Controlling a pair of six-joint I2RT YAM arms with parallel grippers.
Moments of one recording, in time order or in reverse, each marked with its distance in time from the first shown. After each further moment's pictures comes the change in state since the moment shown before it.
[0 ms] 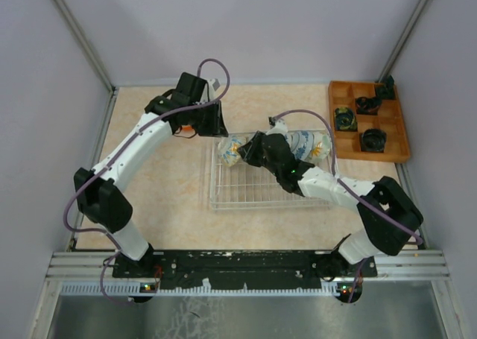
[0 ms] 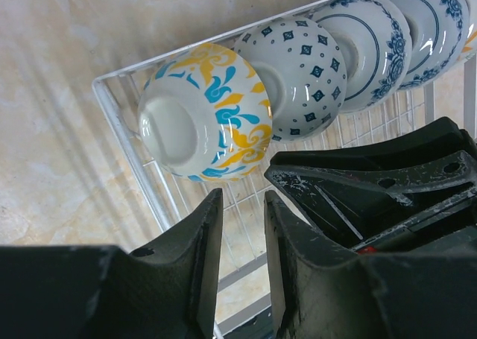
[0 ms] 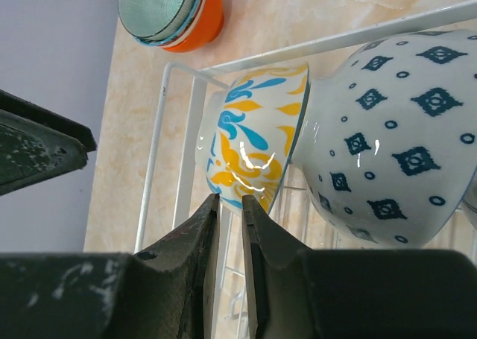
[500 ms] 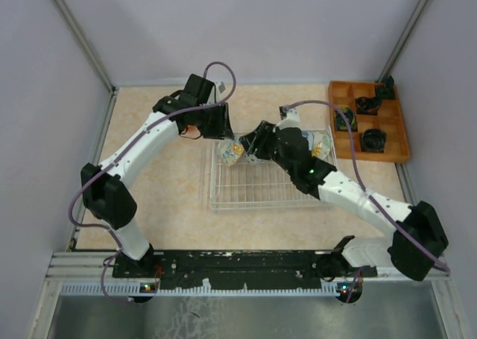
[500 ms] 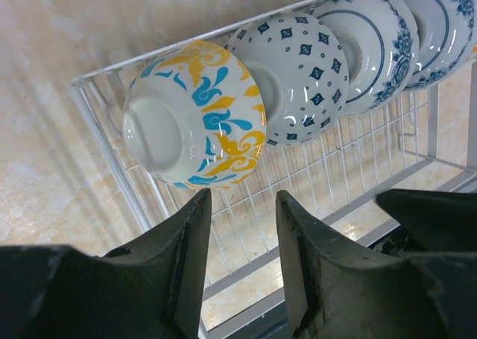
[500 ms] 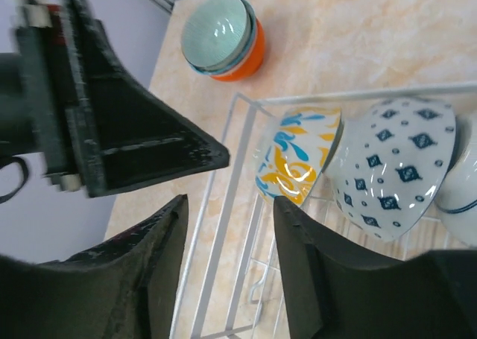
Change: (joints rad) left arm -0.036 0.048 0.008 0.000 -0.009 -0.029; right arm -0.003 -0.196 0.024 -0.120 0.000 -0.080
